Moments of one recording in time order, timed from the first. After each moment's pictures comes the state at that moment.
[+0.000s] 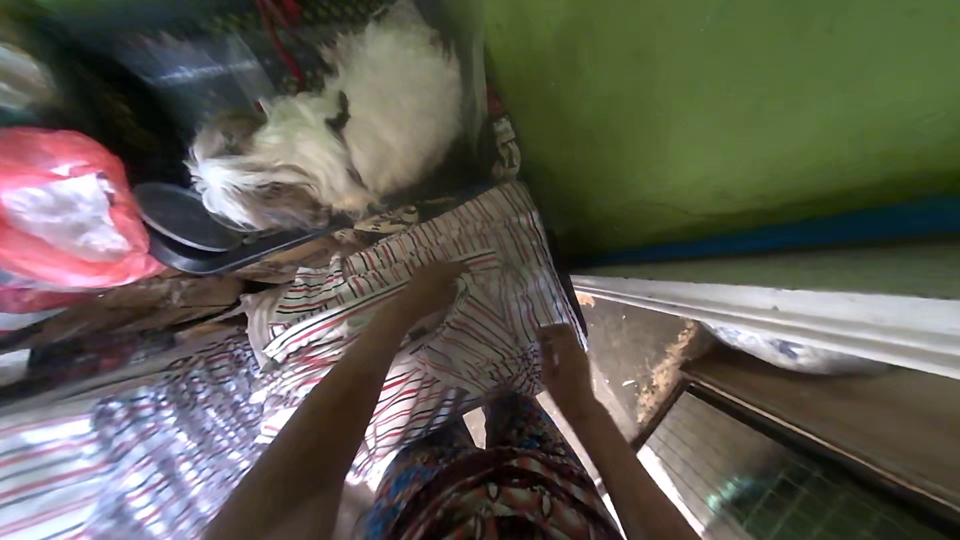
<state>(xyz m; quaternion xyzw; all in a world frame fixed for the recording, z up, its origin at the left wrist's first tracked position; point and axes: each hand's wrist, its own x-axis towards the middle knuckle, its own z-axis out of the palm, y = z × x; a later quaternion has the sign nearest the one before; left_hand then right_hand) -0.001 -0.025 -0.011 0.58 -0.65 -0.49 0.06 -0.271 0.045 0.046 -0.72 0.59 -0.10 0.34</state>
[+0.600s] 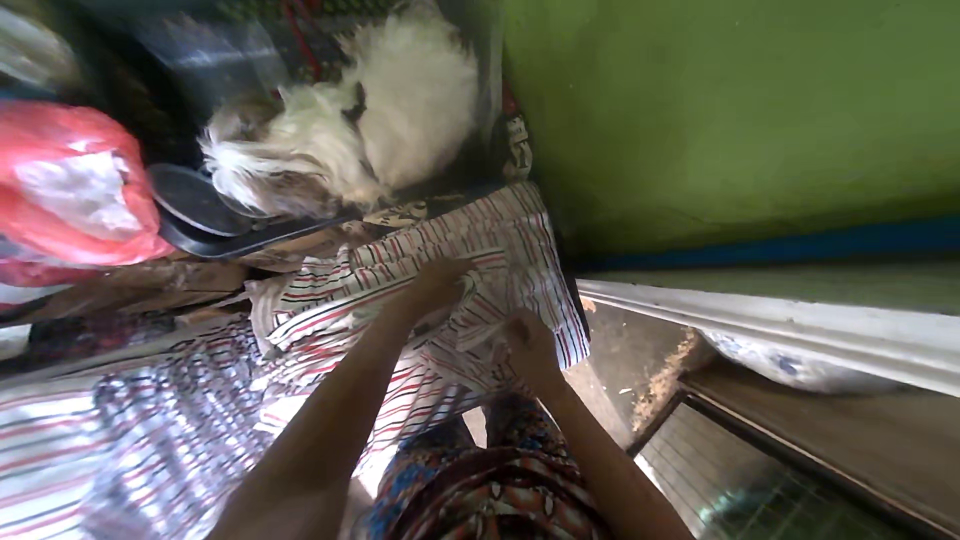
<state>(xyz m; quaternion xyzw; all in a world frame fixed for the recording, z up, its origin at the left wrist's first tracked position) 0.005 -0.023 -0.025 0.57 -0.65 -0.48 0.11 -0.225 0.022 0.036 -0.61 0.56 -0.13 0.55</state>
